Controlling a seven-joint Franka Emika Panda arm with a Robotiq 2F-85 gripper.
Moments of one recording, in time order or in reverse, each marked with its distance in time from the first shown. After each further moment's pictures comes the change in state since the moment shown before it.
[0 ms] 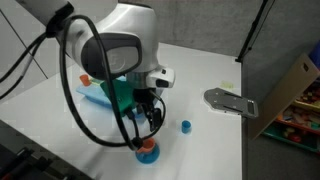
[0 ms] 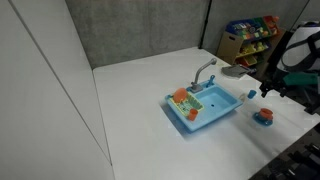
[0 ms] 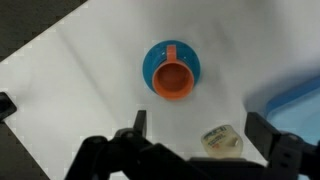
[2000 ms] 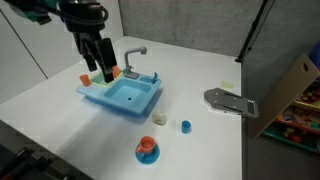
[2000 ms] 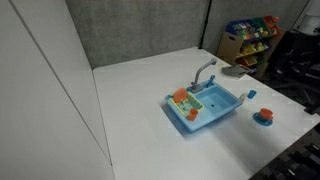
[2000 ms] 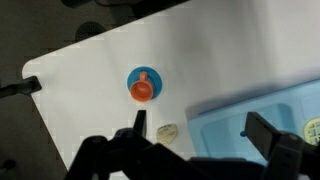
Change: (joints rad) arm 0.031 -0.540 0.175 -0.102 -0.159 -0.458 0.098
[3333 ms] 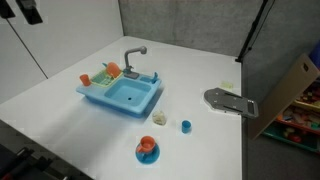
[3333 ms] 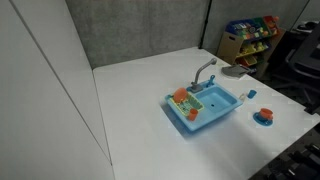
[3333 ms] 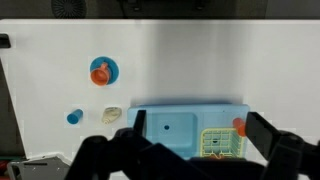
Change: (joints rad) arm 0.100 -0.392 0.093 -0.007 0.138 -0.303 -0.214
